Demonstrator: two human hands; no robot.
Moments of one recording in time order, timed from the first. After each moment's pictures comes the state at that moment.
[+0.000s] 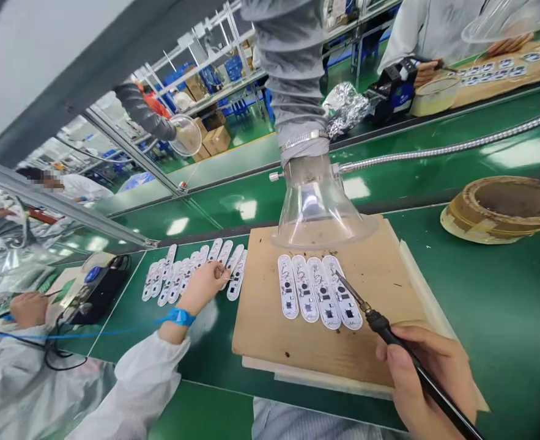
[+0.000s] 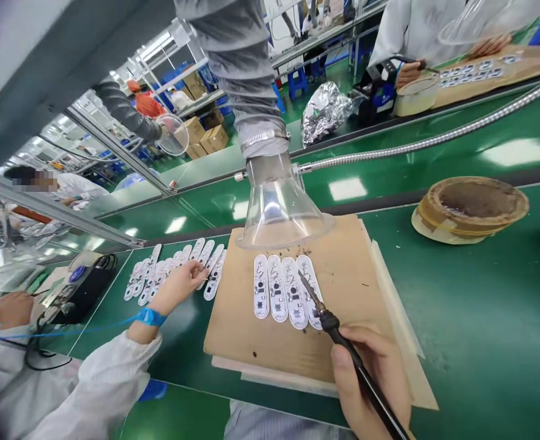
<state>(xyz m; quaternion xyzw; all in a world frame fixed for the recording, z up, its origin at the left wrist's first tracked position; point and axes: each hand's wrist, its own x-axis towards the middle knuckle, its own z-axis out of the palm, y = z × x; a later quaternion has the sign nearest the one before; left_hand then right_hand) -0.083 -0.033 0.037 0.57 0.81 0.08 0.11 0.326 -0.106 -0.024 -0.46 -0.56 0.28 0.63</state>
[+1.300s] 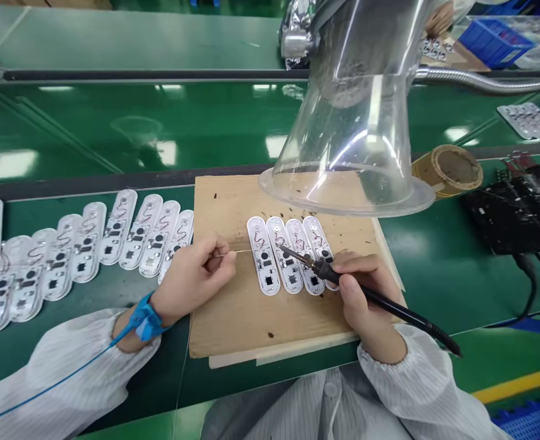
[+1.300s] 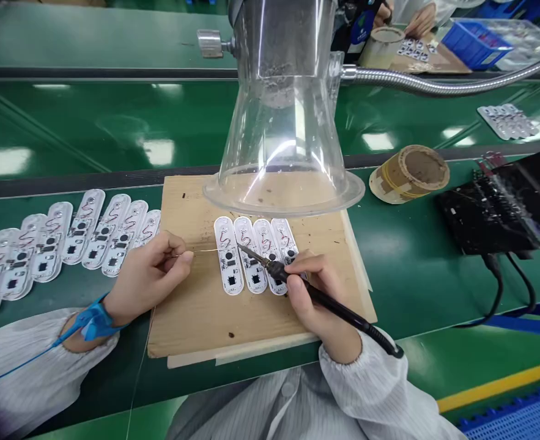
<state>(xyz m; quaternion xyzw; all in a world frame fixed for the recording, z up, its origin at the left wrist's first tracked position) -0.014 -0.033 0.009 0.72 0.56 0.28 0.30 0.288 -0.067 -0.009 -0.44 -0.64 0.35 0.52</state>
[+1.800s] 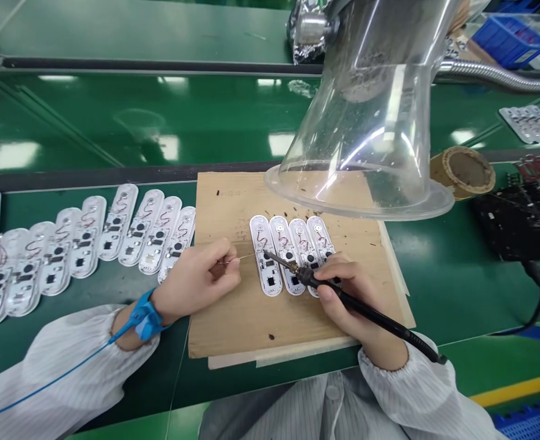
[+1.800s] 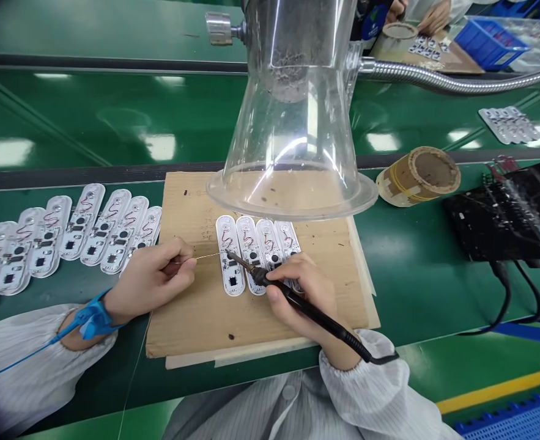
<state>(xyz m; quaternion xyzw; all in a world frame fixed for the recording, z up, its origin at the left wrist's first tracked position) -0.012 -0.030 0.012 0.77 0.50 0.26 0.29 0.285 -0.061 0.003 -0.43 -0.74 0.31 0.42</state>
